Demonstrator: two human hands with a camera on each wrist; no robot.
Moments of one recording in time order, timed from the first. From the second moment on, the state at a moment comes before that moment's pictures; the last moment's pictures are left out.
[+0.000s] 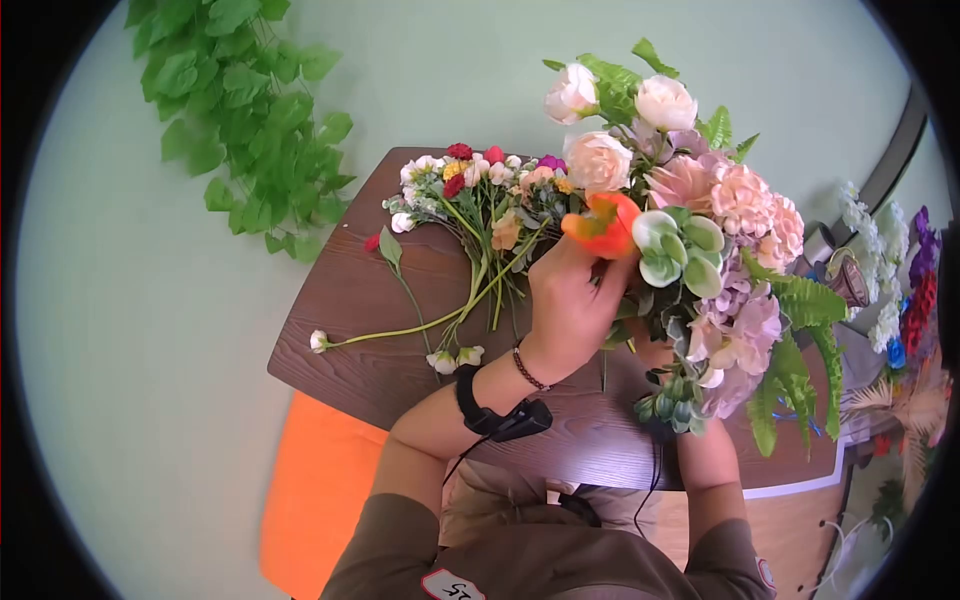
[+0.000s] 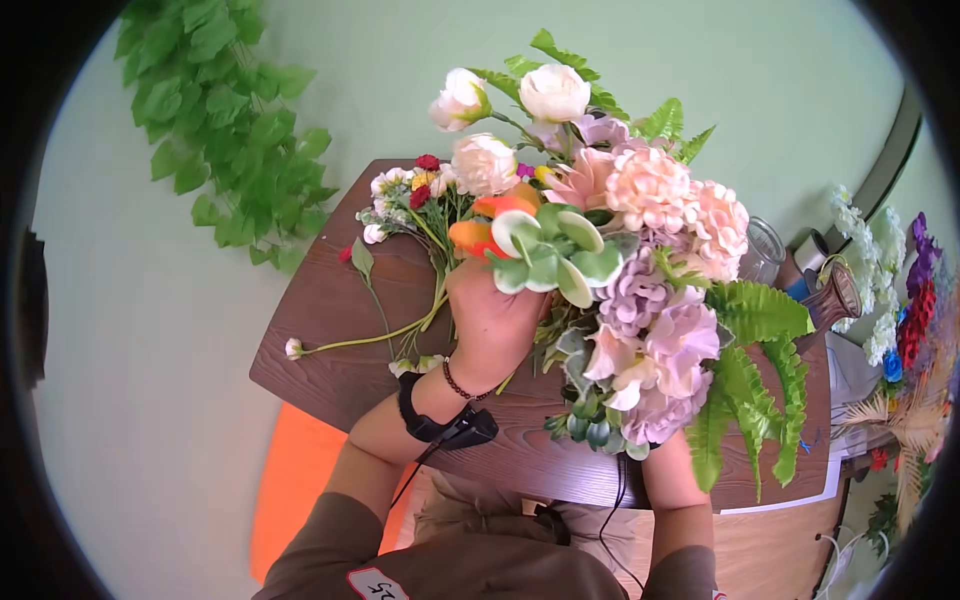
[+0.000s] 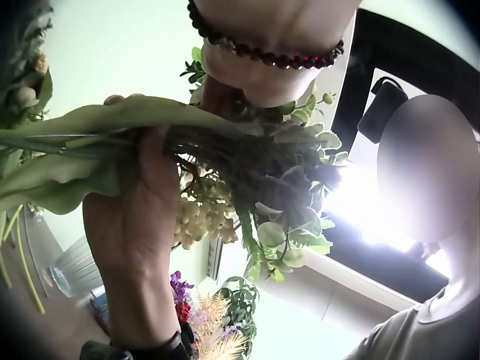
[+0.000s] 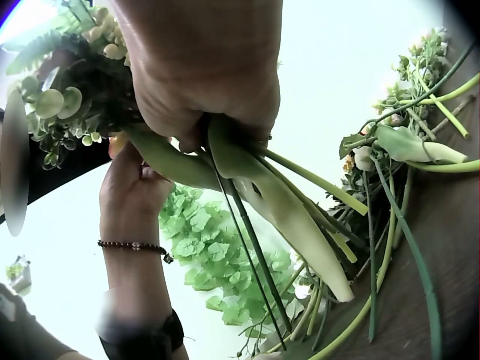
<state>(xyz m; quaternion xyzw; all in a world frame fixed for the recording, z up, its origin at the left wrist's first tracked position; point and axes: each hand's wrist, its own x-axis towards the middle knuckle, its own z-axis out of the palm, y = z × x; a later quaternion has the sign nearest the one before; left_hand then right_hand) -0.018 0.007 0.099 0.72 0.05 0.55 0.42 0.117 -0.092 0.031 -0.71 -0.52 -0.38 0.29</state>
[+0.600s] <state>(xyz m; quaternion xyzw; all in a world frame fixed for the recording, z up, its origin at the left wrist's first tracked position) -0.007 0.022 0.107 0.69 -0.02 0.48 0.55 0.130 -0.124 0.067 -0.77 -0.34 -0.10 0.54</state>
